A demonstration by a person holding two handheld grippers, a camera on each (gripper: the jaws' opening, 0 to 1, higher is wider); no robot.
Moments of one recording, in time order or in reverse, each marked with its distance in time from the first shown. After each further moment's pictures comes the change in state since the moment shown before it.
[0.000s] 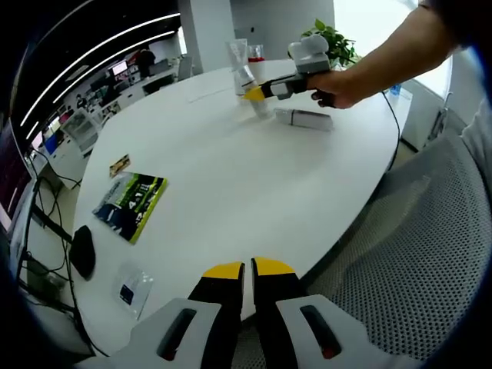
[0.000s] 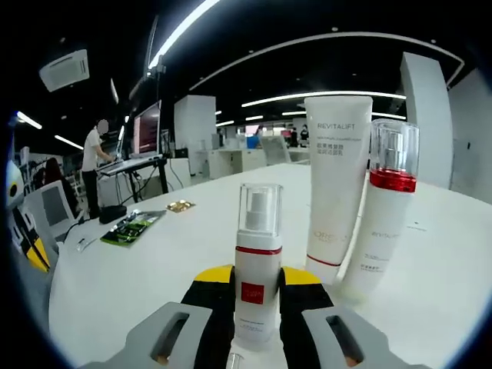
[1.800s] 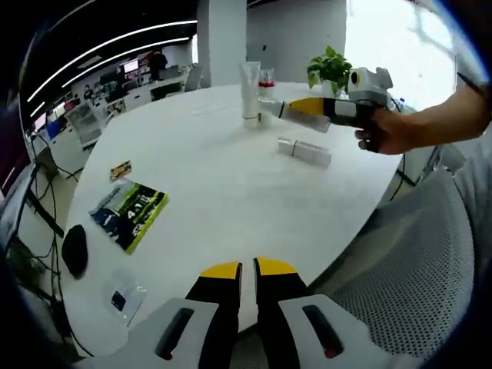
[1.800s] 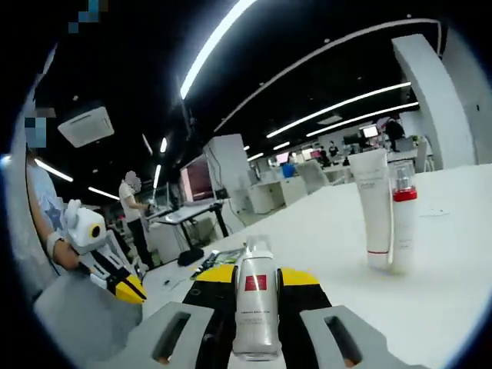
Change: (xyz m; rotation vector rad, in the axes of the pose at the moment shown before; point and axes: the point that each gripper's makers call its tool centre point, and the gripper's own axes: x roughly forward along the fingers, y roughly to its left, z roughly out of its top) left arm -0.014 -0.004 0.038 -0.143 -0.152 -0.075; right arm -0.104 0.107 0.046 0.205 -0.208 0.308
